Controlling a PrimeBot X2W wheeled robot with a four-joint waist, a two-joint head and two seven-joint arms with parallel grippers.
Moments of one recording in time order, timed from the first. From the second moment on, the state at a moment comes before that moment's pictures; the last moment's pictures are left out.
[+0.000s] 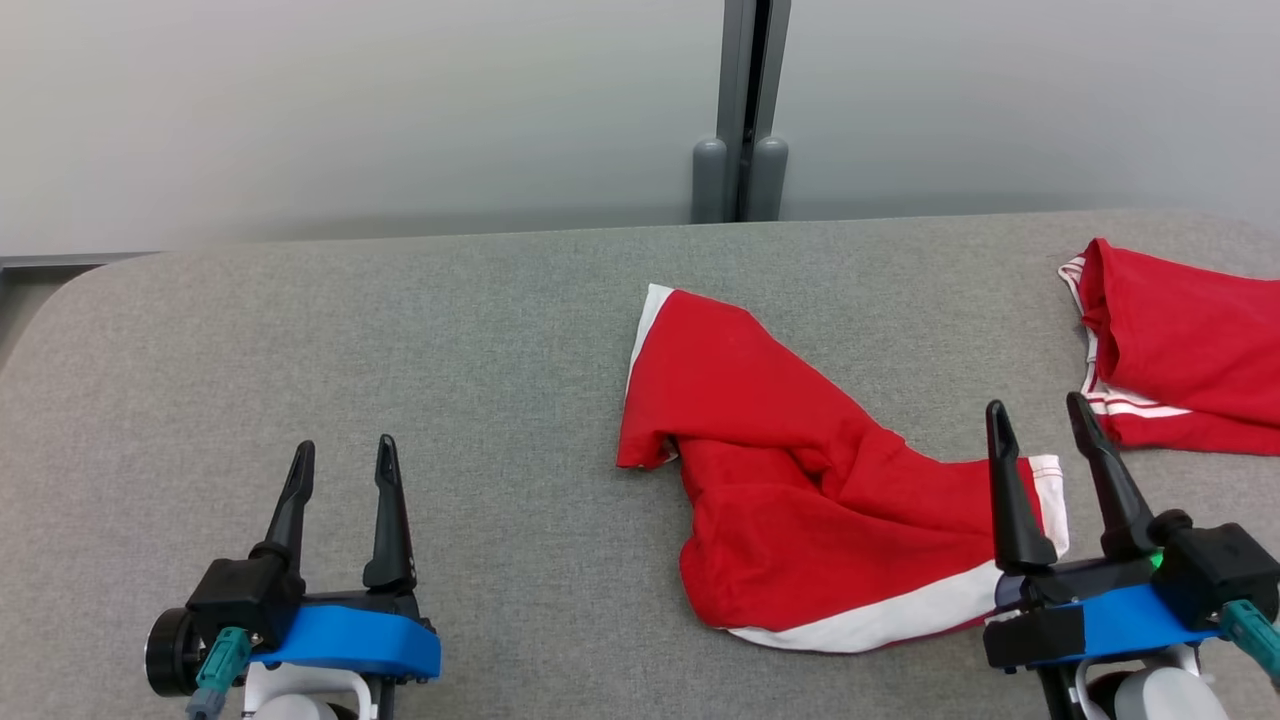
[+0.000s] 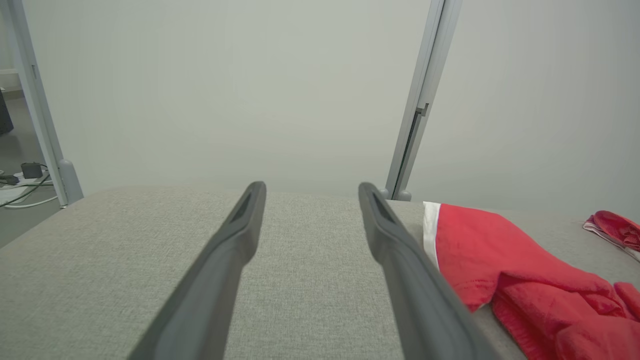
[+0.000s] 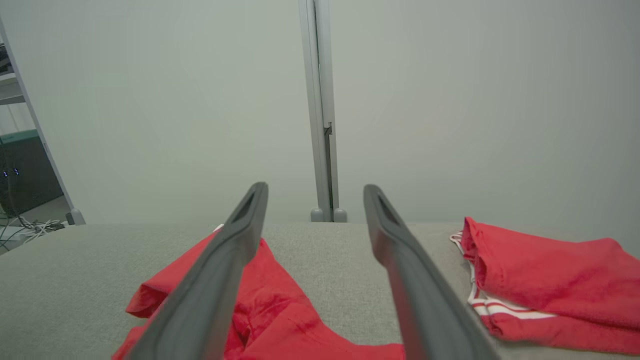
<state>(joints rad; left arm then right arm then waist) -0.09 0.06 -0.07 0.25 -0.21 -0.05 -0.26 -0.09 -0.05 -0.03 0.08 0.14 0.13 -0.26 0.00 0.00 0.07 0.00</state>
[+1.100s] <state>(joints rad) -0.17 0.13 -0.67 0.44 -0.31 -0.13 -0.17 -0.12 -0.05 -0.05 0.09 0.16 0.13 -0.26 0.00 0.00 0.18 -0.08</state>
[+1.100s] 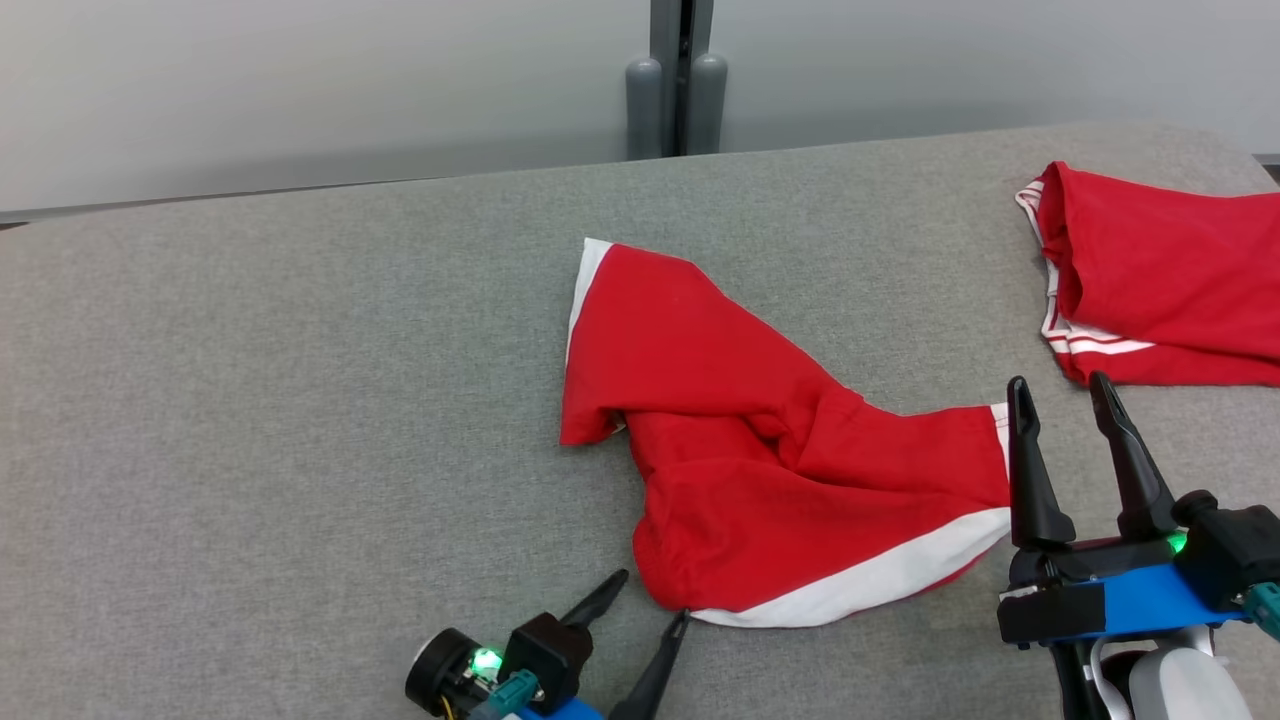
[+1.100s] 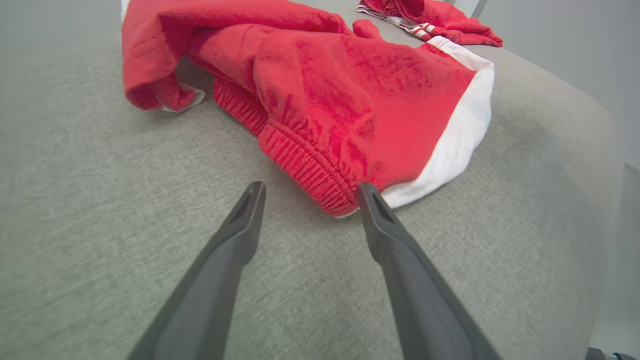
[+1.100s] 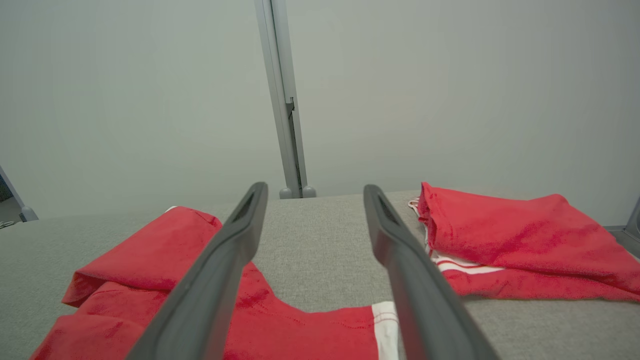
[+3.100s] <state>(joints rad) -0.16 0.30 -0.51 0.35 -0.51 0.04 -0.26 -0.10 -0.05 -0.08 0.18 0.18 0.13 -0.26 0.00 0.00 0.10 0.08</state>
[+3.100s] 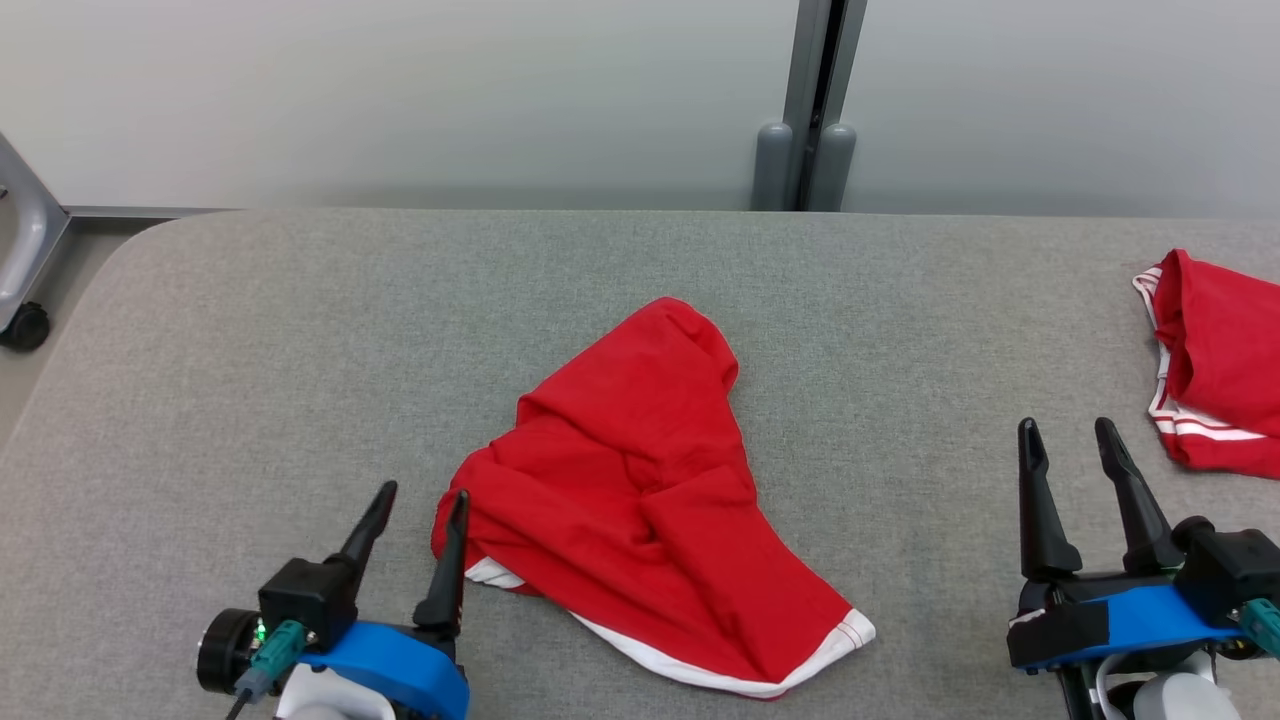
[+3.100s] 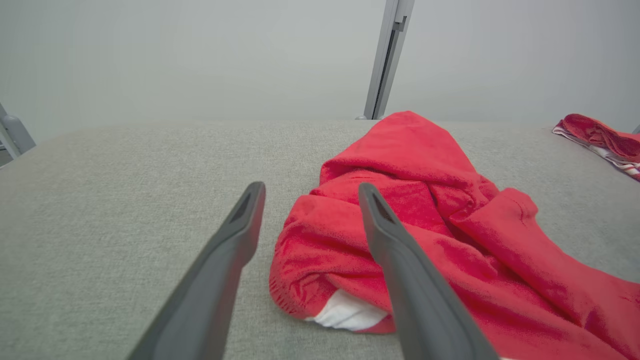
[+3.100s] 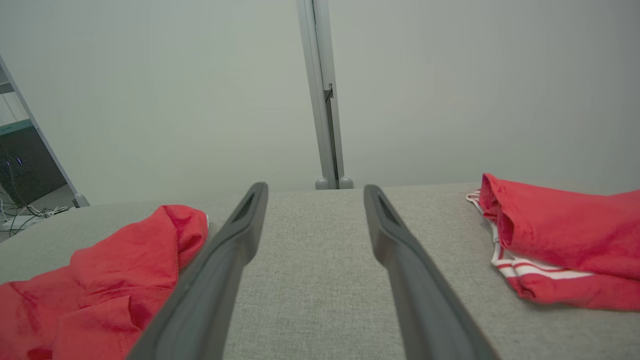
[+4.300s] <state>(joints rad) -0.11 0.14 -0.06 0.20 -0.29 0.04 -0.26 -0.18 -0.10 0.11 0.23 0.15 0.13 -0.24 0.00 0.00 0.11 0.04</state>
